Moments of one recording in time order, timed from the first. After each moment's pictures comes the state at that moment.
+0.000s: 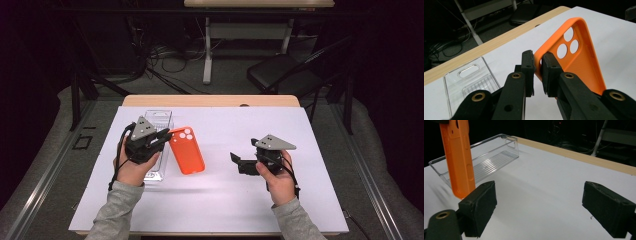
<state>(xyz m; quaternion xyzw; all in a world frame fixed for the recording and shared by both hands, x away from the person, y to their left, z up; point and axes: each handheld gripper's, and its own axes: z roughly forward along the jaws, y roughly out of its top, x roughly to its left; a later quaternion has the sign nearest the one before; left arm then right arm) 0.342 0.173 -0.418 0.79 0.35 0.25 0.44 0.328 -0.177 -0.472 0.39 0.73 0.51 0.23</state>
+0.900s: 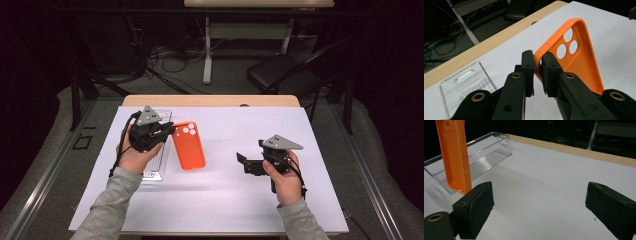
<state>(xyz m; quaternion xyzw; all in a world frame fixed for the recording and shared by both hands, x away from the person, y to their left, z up) 0.372 0.165 -0.397 0.82 0.33 0.22 0.41 0.327 -0.192 -0.474 0.42 0.72 0.50 0.22</state>
